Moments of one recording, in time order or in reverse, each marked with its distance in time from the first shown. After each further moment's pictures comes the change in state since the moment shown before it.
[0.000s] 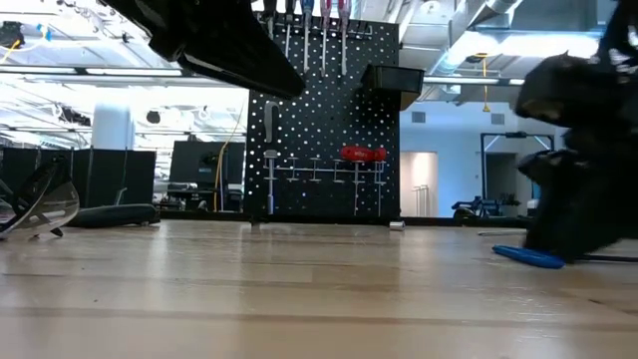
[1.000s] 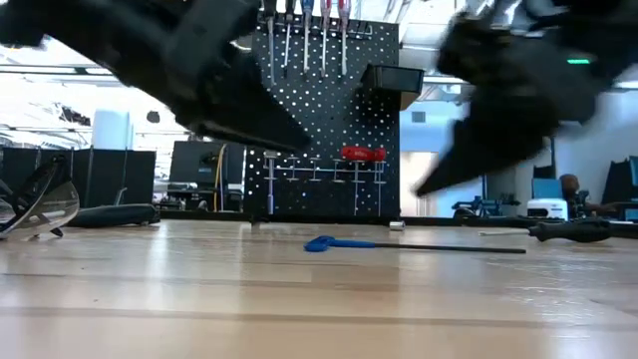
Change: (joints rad) left arm 0.114 0.021 -0.223 0.405 0.169 -0.003; right arm -0.074 0.036 0.191 -0.003 0.149 -0.065
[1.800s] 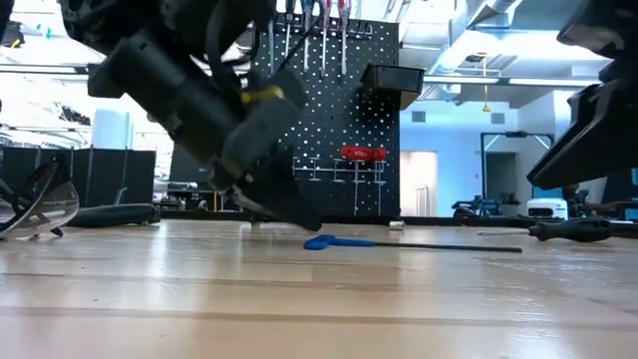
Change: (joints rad) left arm 0.150 0.118 0.066 -0.114 0.265 -0.113; right arm 0.292 -0.084 -0.001 -0.486 0.312 0.439
